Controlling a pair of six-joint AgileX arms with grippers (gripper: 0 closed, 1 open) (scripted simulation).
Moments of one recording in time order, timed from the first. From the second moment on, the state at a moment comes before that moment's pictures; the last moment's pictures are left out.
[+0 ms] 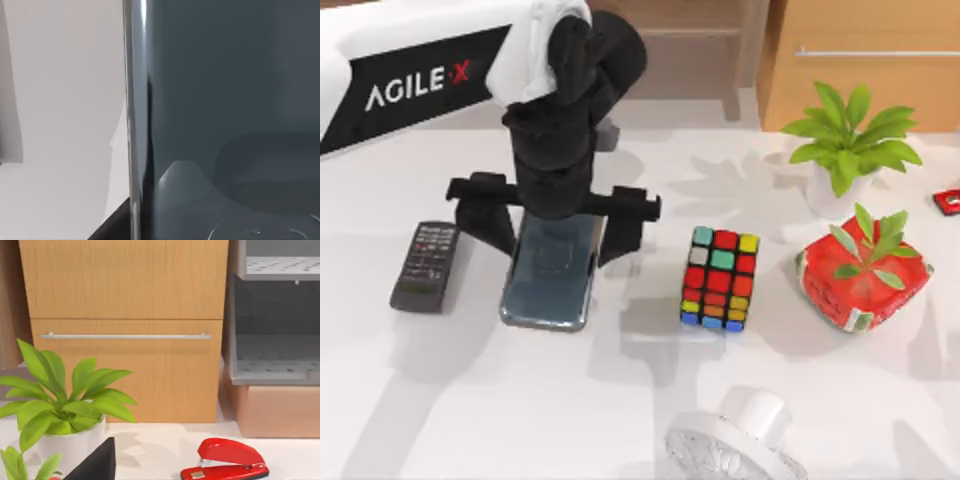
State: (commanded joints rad) left arm -0.57 2.05 1.63 -1.15 -0.07 -0.43; right arm 0.00 0.00 0.00 0.00 0.00 0.00
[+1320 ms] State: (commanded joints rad) left arm -0.57 1.95 1.62 -1.04 -0.07 -0.42; right arm 0.00 0.00 0.00 0.00 0.00 0.00
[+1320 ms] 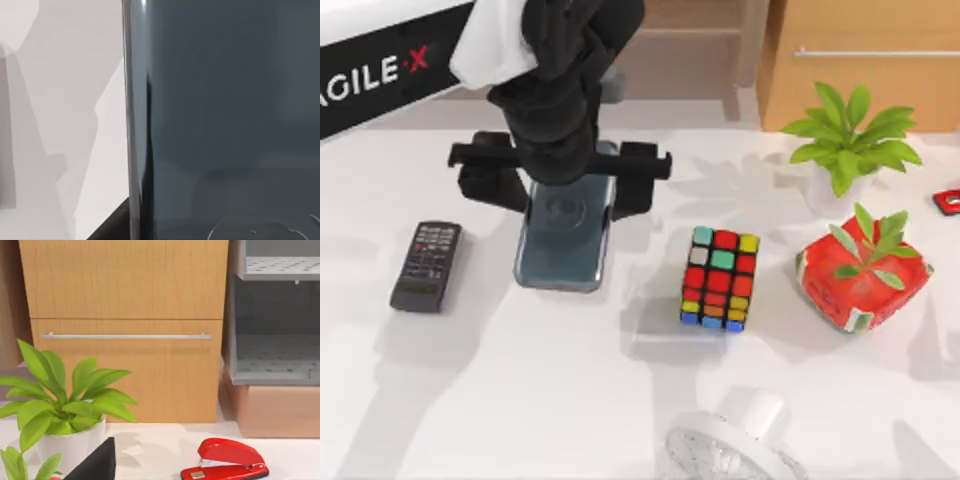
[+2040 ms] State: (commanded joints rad) left arm -0.55 2.13 1.56 -0.93 -0.01 -0.51; right arm 0.00 0.00 0.00 0.00 0.00 0.00
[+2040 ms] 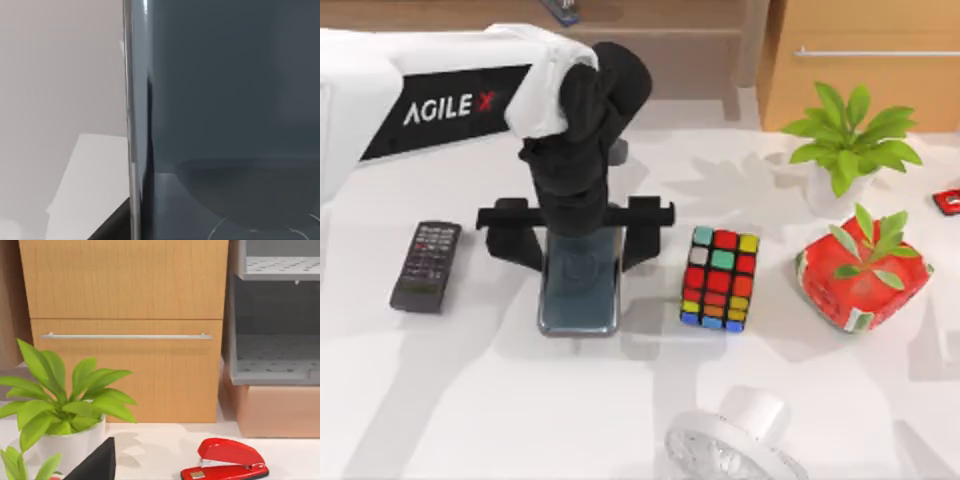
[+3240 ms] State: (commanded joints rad) left arm -0.55 2.17 1.53 -0.92 -0.01 -0.52; right arm 0.00 0.00 0.00 0.00 0.00 0.00
